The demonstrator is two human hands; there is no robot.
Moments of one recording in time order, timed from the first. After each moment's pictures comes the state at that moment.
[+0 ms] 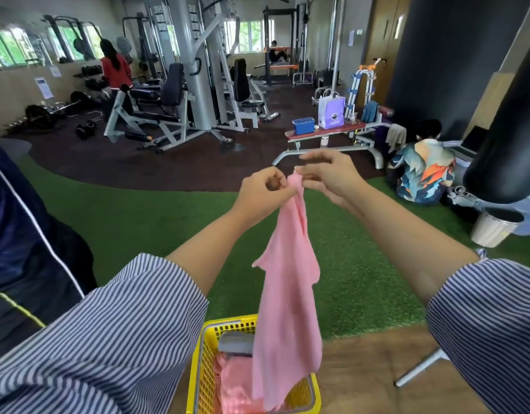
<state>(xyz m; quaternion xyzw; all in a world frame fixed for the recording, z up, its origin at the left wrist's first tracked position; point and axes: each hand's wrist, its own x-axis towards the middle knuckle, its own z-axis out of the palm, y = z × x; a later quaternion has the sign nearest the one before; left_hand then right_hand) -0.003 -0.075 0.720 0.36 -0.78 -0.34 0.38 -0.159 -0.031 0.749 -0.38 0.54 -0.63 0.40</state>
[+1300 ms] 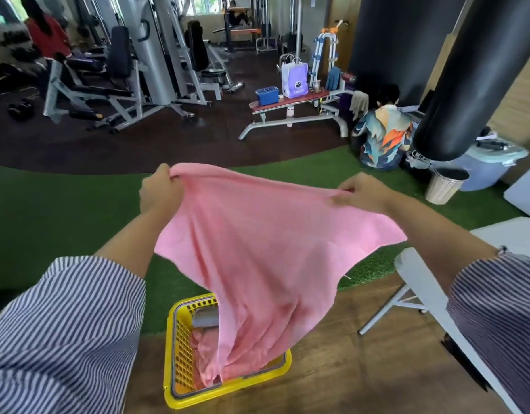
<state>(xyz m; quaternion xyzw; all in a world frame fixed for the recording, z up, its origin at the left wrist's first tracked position) 0.033 -0.106 0.671 0.61 -0.71 -0.16 0.32 -0.309 0.070 0.669 -0.60 0.77 -0.17 0.15</state>
